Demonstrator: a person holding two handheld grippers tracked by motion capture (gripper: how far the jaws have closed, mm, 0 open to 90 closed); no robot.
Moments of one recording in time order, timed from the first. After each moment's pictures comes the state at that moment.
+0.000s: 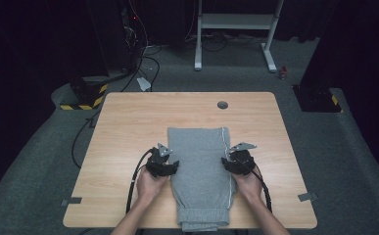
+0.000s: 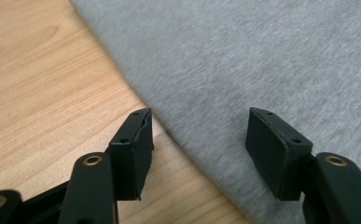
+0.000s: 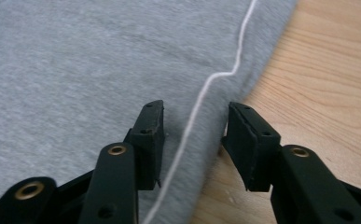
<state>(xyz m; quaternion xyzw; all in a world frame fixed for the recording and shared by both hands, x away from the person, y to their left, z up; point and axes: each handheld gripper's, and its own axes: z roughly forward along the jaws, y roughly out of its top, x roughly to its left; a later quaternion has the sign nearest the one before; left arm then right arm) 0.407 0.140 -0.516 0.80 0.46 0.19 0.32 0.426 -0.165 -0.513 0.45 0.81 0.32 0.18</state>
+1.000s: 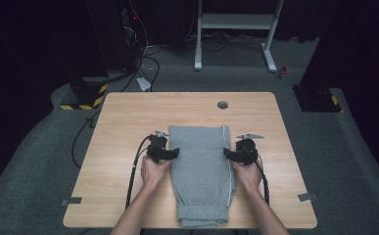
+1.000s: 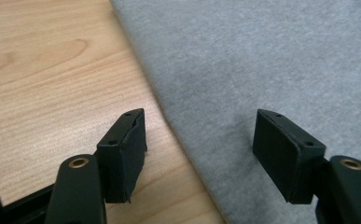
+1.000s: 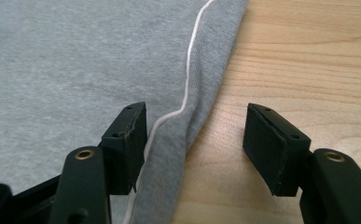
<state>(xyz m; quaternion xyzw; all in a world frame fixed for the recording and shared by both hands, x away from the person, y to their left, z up) 0.458 0.144 -0.514 0.76 0.54 0.16 0.33 0.462 -0.178 -0.514 0.54 0.75 0.35 0.15</state>
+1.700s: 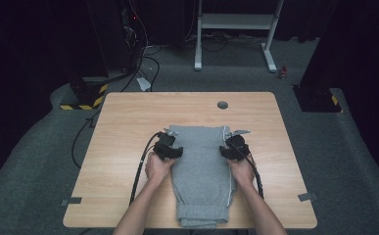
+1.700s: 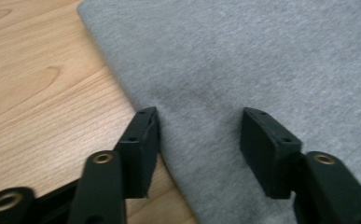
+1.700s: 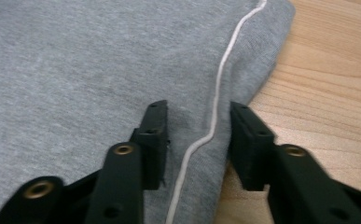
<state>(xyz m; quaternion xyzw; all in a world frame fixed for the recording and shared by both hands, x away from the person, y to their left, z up) 0.467 0.120 -0.510 0.79 0.50 0.17 0.30 0.474 -0.149 -0.510 0.50 0.79 0.30 0.17</state>
